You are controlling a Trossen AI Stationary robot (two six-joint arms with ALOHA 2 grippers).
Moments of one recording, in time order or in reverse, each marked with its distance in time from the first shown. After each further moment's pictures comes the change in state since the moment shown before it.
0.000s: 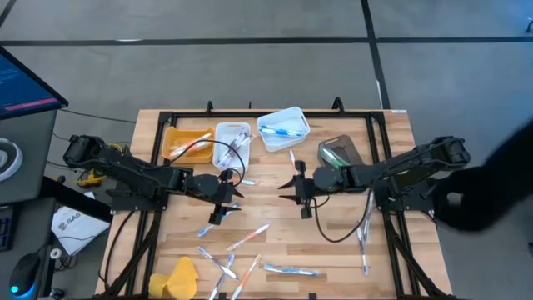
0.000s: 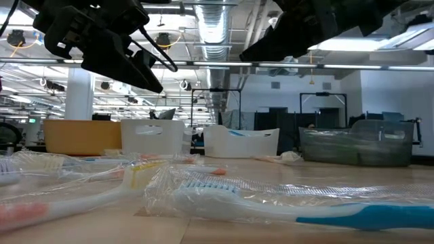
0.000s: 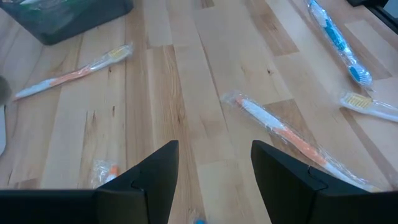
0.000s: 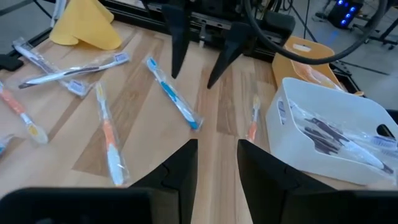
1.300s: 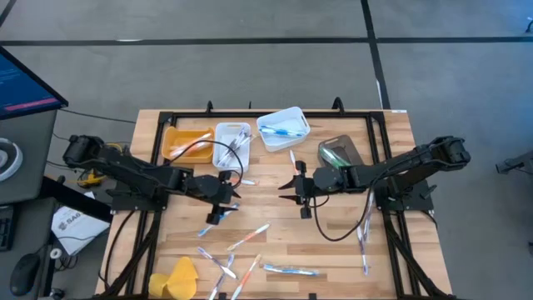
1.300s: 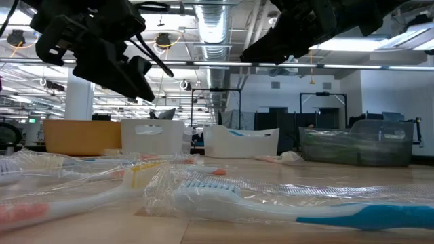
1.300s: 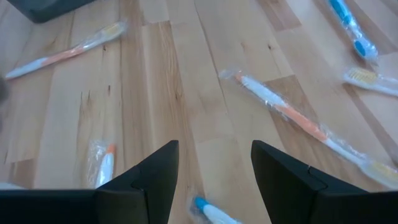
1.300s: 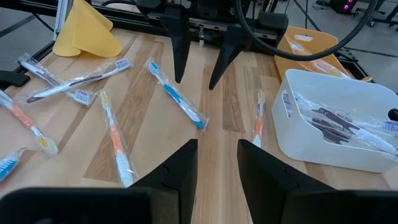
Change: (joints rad) left arm 0.000 -0.003 0.000 -0.075 -0.001 0.005; right arm 0.006 0.000 0.000 -0.004 -0.002 0.089
